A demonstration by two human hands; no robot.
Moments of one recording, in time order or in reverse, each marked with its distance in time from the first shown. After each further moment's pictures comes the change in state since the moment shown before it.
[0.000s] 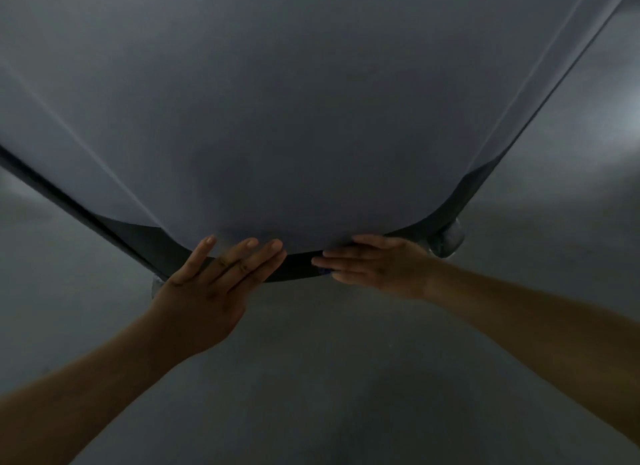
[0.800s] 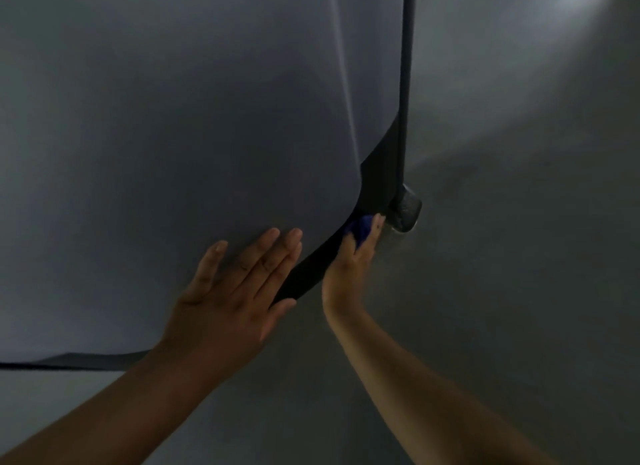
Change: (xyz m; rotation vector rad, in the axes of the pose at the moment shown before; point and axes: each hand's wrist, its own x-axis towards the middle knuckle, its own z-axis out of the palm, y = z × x) left_hand 0.158 0.036 -0.033 0.225 -0.011 0.238; right_hand 0.052 -0.045 0.008 1.207 1.043 2.242
